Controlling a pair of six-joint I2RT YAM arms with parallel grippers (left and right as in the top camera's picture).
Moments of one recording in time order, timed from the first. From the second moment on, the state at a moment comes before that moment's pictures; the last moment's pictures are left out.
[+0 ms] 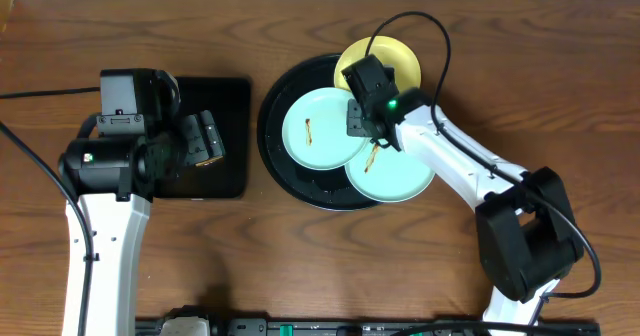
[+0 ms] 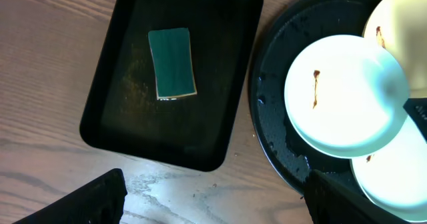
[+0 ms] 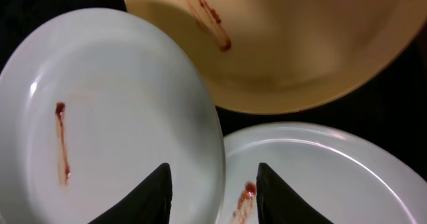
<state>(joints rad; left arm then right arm) 0.03 1.24 1.32 -1.13 0.07 -0.26 0.55 1.94 1.40 -0.59 0.16 0.56</state>
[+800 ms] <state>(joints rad) 0.03 1.24 1.32 -1.13 0.07 -0.26 0.55 1.94 1.23 -0.35 0.17 0.57</state>
